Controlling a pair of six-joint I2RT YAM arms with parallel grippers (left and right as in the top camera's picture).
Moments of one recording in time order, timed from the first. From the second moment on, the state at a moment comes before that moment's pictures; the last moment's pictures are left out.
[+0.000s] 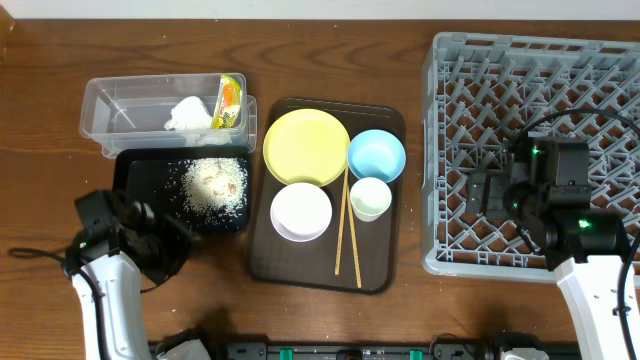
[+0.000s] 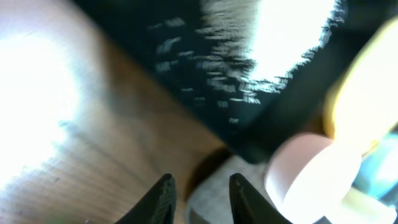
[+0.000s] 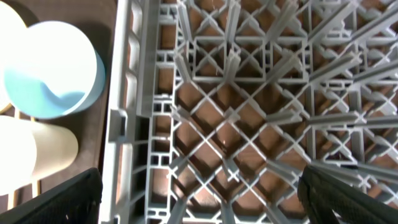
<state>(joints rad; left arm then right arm) 0.47 1.14 0.70 -0.93 0.43 -0.42 0.02 1.09 0.95 -0.83 -0.03 0.10</state>
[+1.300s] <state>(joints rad) -0.59 1.66 1.08 -0.52 0.30 -0.22 0.02 1.09 0.95 -0.83 -0.03 0.10</state>
